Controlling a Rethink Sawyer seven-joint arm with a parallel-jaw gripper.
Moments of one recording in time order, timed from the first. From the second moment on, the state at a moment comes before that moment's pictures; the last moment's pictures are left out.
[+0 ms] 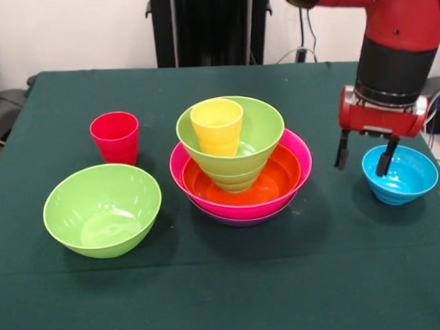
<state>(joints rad) 0.10 -0.41 -0.07 1.33 -0.01 0.54 2.14</state>
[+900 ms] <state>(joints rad) 0.14 -0.34 -0.11 1.25 -0.01 0.53 2.14</state>
